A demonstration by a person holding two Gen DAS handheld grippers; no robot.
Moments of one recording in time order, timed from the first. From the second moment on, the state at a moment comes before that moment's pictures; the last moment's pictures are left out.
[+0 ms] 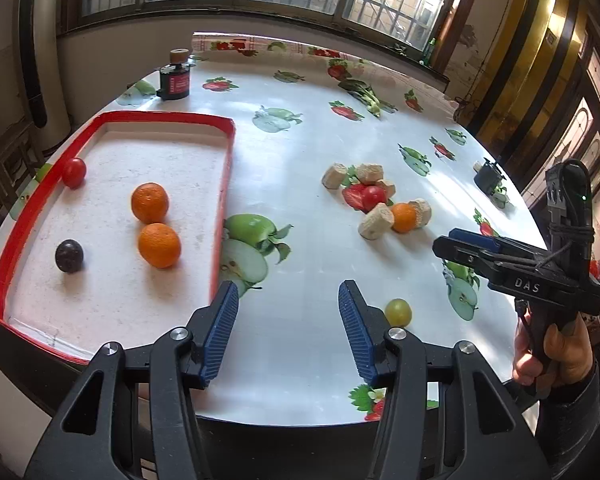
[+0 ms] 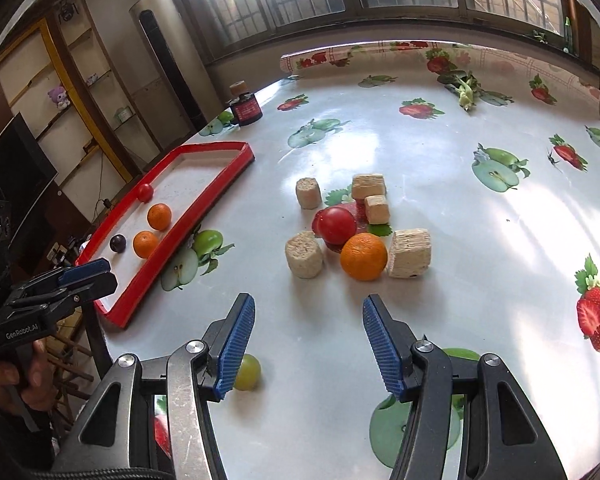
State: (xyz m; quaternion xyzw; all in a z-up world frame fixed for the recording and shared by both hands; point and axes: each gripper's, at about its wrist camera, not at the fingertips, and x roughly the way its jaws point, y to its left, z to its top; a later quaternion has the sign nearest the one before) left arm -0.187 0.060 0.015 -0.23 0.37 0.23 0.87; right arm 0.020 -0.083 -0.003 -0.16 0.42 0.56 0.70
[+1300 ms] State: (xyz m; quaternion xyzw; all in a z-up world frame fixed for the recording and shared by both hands) left arm -0.124 0.016 -0.021 -0.20 0.42 0.17 0.87; right arm 0.068 -0.089 -0.010 -0.12 0.42 0.53 0.73
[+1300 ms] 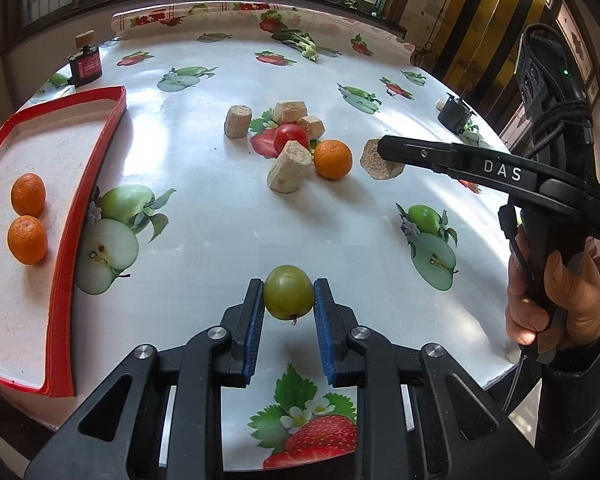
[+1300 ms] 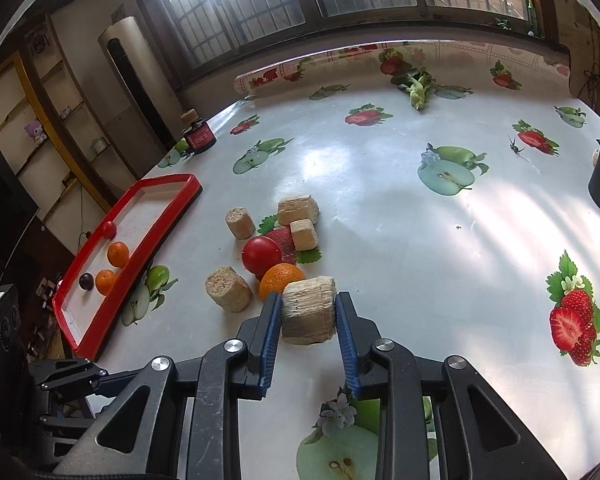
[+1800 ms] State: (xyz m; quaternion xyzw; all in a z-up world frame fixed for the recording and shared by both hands) left arm -0.174 0.062 -0.003 -0.23 0.38 0.23 0.86; right arm 0.001 -0.056 0.010 -0.14 0.40 0.59 0.69
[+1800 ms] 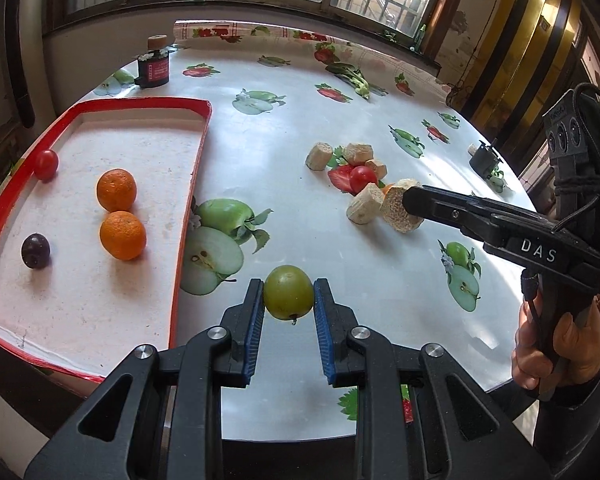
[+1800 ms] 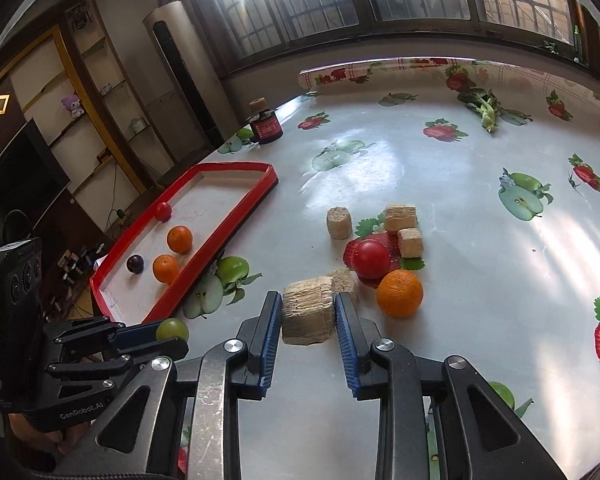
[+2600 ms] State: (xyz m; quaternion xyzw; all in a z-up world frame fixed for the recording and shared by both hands) left arm -0.234 0.113 0.007 -0.26 0.35 0.29 0.85; right arm -0.067 0.003 0.016 -0.18 0.38 0.64 0.64
